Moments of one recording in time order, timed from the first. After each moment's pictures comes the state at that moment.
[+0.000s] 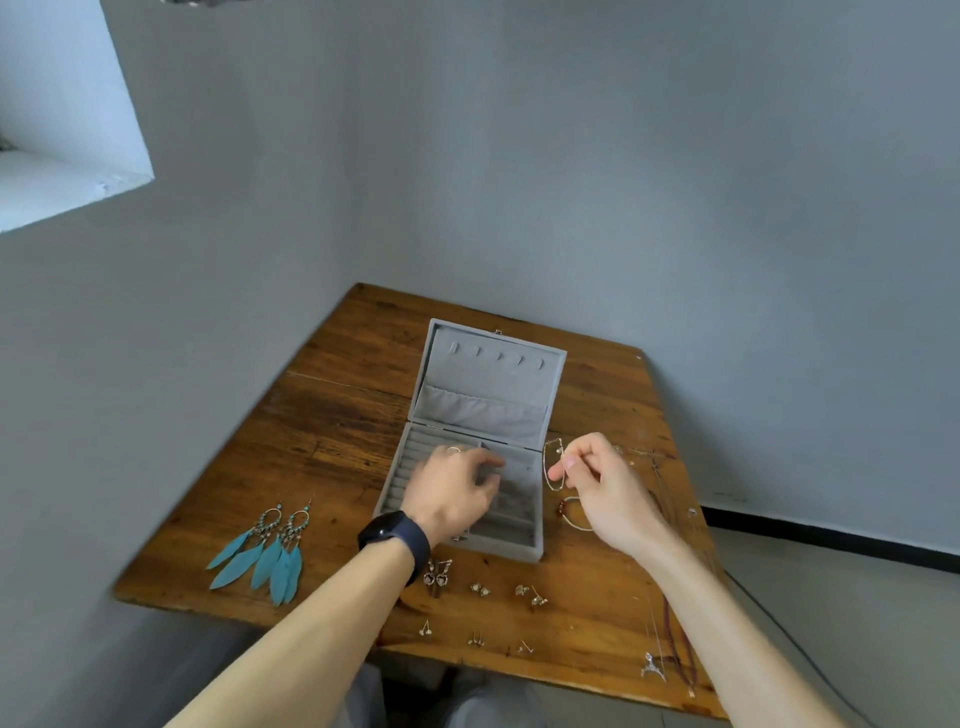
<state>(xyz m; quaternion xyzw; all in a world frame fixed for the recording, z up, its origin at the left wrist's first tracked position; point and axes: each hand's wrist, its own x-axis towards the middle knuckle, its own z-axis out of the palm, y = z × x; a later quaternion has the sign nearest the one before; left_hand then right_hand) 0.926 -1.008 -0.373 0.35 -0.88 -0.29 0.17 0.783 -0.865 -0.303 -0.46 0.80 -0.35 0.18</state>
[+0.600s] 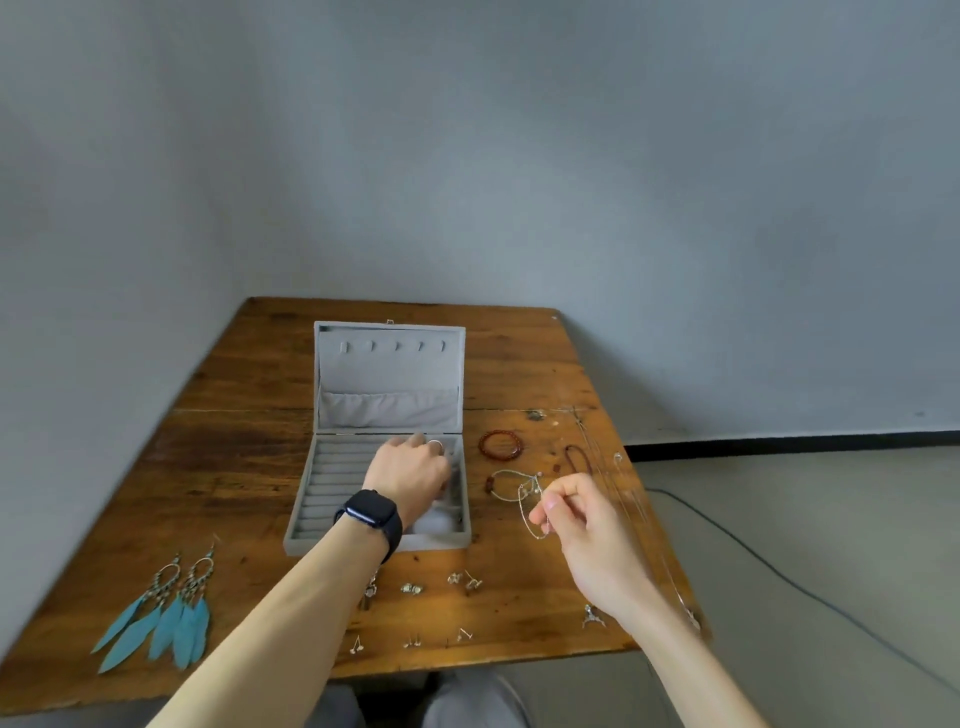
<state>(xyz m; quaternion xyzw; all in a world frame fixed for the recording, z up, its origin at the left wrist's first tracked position) 0.866 -1.000 -0.368 0.19 -0.98 0.11 -0.03 0.789 -0.775 -0.332 -0.33 0.79 -0.47 0.20</state>
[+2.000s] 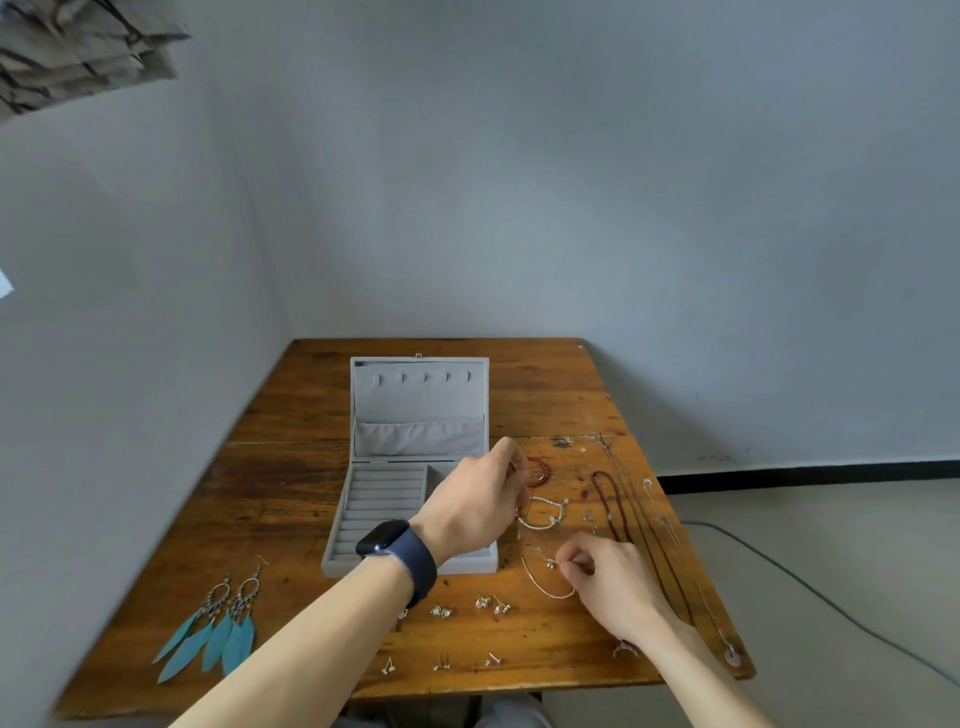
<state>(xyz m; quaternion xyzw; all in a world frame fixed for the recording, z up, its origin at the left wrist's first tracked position) 0.874 -0.941 -0.300 0.18 -0.92 -0.32 0.13 0.757 -0.778 -0.391 -0.40 0.87 -0.25 0.13</state>
